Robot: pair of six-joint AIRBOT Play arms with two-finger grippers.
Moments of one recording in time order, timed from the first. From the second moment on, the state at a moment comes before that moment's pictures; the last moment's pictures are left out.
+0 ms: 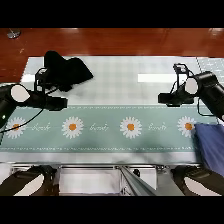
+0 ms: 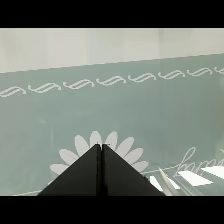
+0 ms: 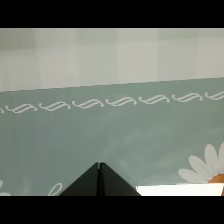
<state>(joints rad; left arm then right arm) -0.11 -1.07 0.83 1.31 -1.00 -1.51 0.22 -1.20 1.01 -1.68 1.16 1.92</state>
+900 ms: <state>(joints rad) -0.11 -1.07 0.83 1.29 -0.99 -1.52 0.22 -1.20 1.01 -1.68 1.13 1.93</state>
